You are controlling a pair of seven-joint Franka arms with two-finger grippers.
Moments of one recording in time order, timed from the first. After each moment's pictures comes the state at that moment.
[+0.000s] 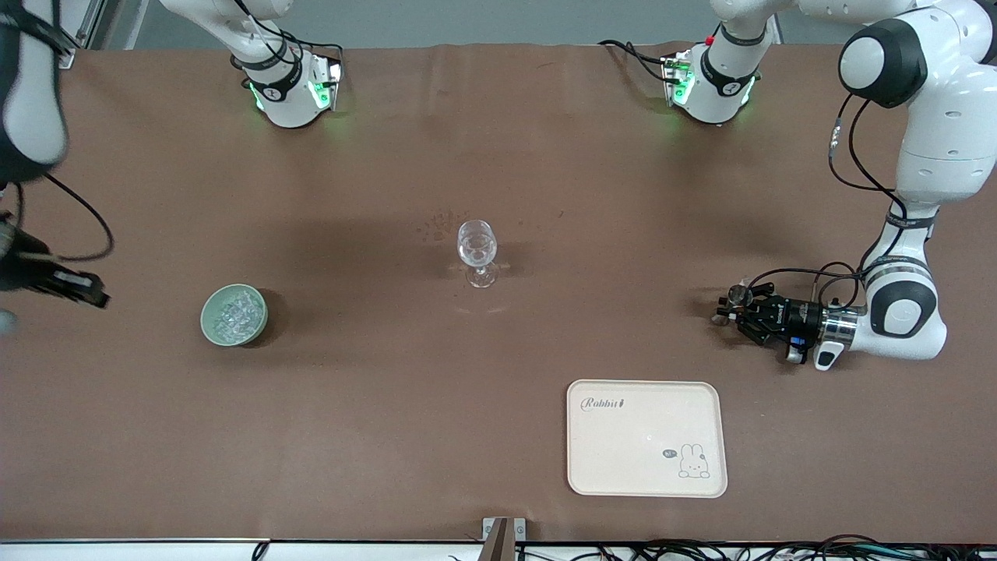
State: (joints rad) left arm 0.33 0.94 -0.08 -1.51 -0.84 1.53 -0.52; right arm -0.07 0.15 -0.07 -1.58 0.00 1.79 0.05
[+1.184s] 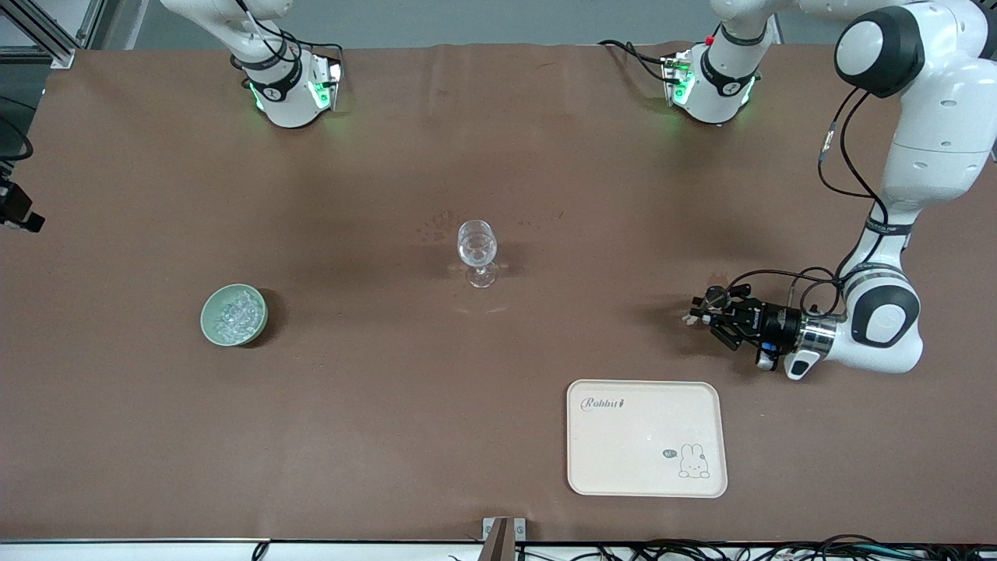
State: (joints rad) left arm 0.32 0.90 -0.24 -1.49 -0.94 1.49 -0.66; right arm -0.07 0.09 -0.05 -1.37 0.00 1.48 0.05
